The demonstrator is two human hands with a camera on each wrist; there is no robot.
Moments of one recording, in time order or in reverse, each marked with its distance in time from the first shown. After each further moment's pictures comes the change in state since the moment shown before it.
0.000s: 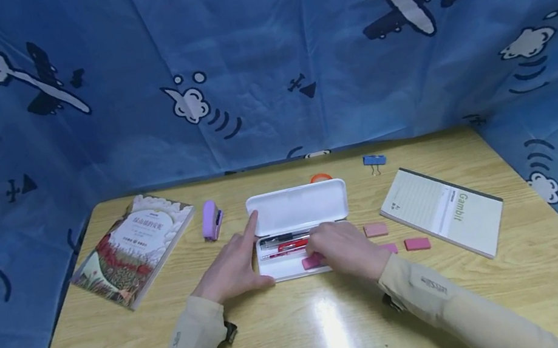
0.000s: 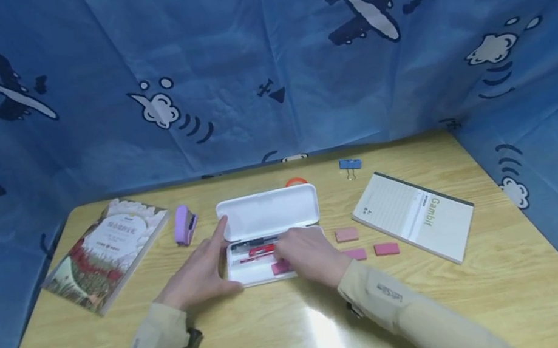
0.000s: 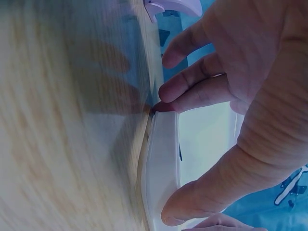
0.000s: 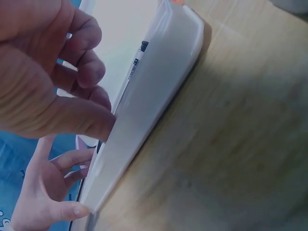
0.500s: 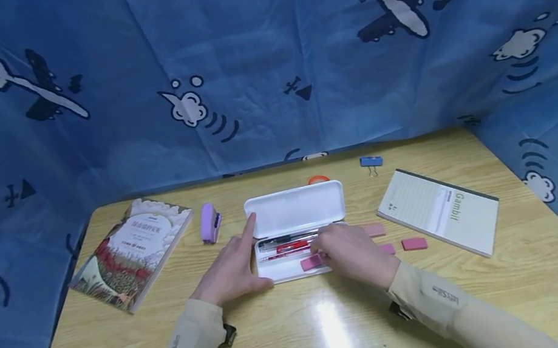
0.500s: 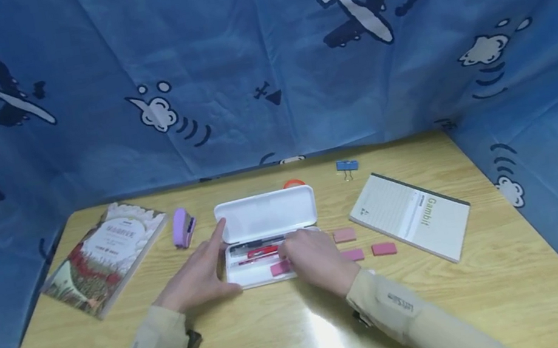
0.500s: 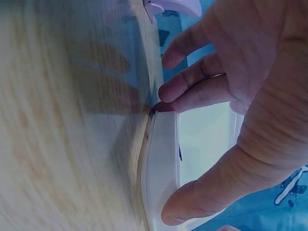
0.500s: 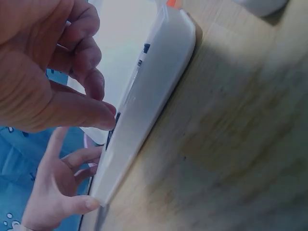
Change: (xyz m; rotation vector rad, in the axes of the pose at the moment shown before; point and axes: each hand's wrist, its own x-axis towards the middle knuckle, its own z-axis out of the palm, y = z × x) left_hand -0.001 0.000 0.000 0.004 0.003 0.008; right_hand -0.017 -0.005 -0.006 0.020 0.066 0.115
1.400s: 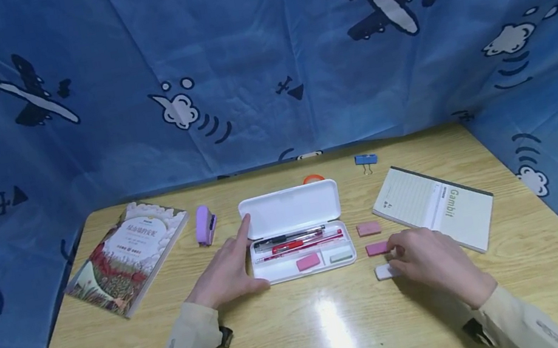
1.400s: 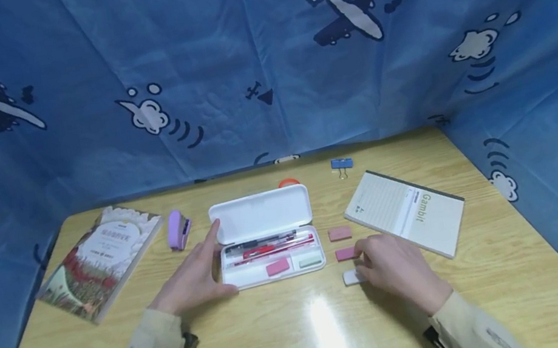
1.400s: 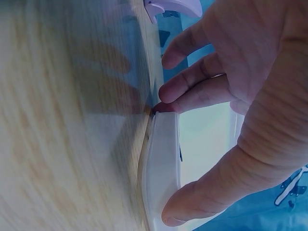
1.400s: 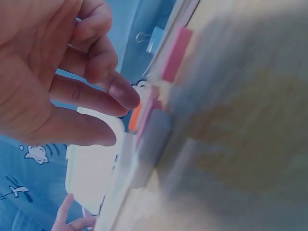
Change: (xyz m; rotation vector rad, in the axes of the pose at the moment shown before) left_hand 0.000 0.005 -0.001 -0.021 -0.007 -0.030; right_hand -0.101 0.065 -0.028 0.069 -0.014 0.352
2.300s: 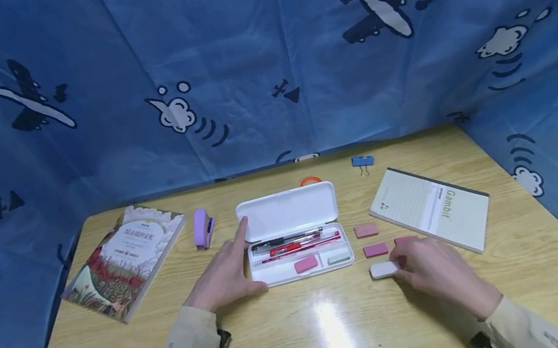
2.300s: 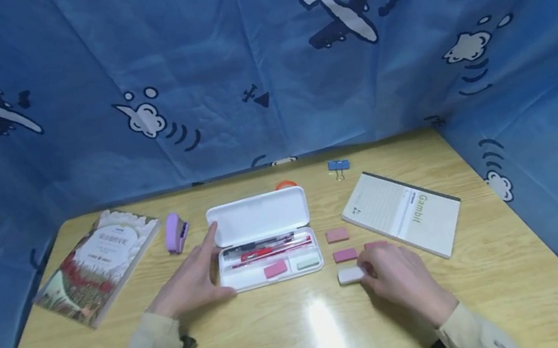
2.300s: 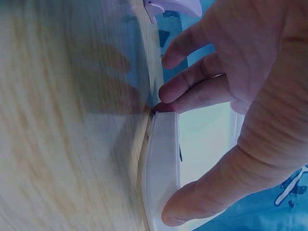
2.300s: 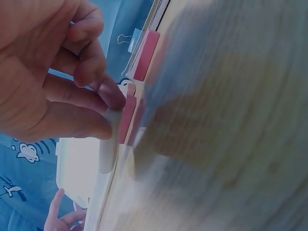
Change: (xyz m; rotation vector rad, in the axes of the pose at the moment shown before) left_hand 0.003 -0.005 0.004 -0.002 0.001 0.001; right_hand -0.016 0.011 0.012 0.020 0.103 -0.073
